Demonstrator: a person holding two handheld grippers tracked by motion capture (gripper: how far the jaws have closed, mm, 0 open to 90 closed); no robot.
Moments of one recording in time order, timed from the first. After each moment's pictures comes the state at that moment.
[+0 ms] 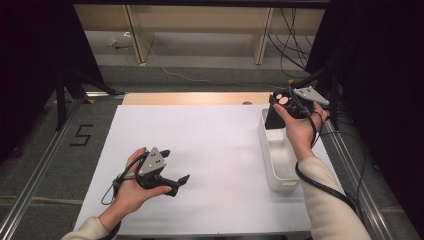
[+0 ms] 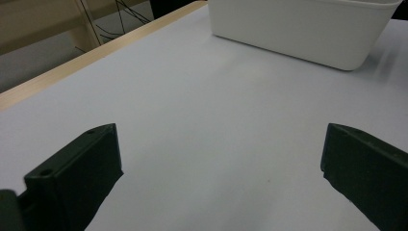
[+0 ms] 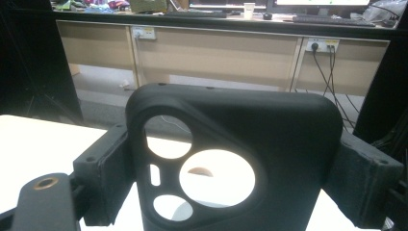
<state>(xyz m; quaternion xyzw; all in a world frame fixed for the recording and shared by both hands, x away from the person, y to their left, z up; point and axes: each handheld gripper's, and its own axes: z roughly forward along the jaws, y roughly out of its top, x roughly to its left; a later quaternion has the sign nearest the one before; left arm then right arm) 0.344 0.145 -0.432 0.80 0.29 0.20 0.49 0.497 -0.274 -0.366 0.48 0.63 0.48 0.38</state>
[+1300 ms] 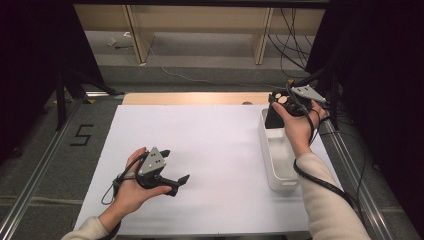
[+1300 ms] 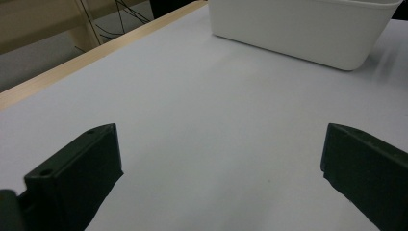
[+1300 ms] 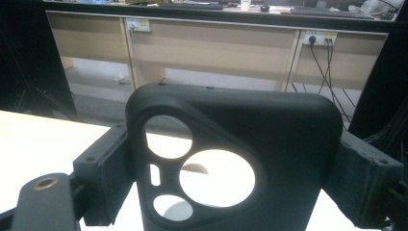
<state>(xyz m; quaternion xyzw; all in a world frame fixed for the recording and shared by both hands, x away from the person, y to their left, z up) 0.344 0.145 -0.433 0.80 0.29 0.20 0.49 0.511 -0.275 -0.373 0.49 0.63 0.47 0.38</state>
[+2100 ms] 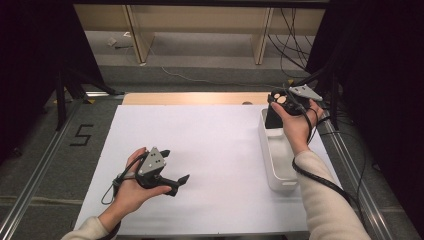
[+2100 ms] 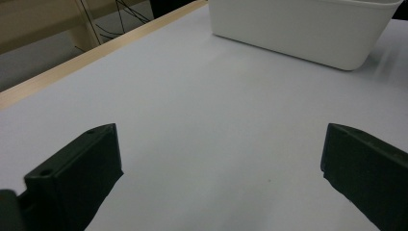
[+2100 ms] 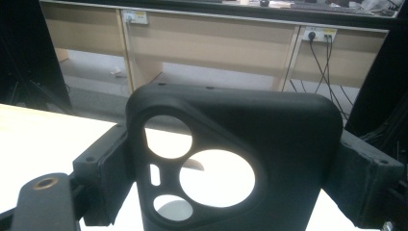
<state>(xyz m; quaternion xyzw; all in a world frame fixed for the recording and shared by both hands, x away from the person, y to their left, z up) 0.345 0.146 -0.433 0.80 0.29 0.20 0.49 0.520 -0.274 -0.379 0.49 0.64 0.46 0.38</state>
